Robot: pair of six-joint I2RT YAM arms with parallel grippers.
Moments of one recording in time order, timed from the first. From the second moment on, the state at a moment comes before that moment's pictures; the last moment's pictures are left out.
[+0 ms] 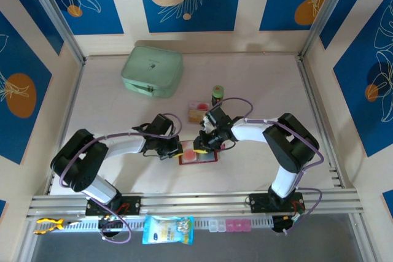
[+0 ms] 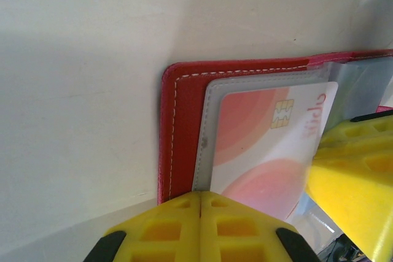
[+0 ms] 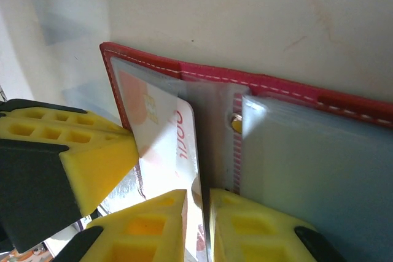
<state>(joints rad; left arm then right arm) -0.66 1.55 0.67 -0.22 0.42 -0.94 0.68 1.73 0.84 -0.23 -0.61 0.79</state>
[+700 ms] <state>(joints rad) -0.66 1.55 0.67 -0.22 0.42 -0.94 0.68 1.74 0.82 -0.20 -0.63 0.79</state>
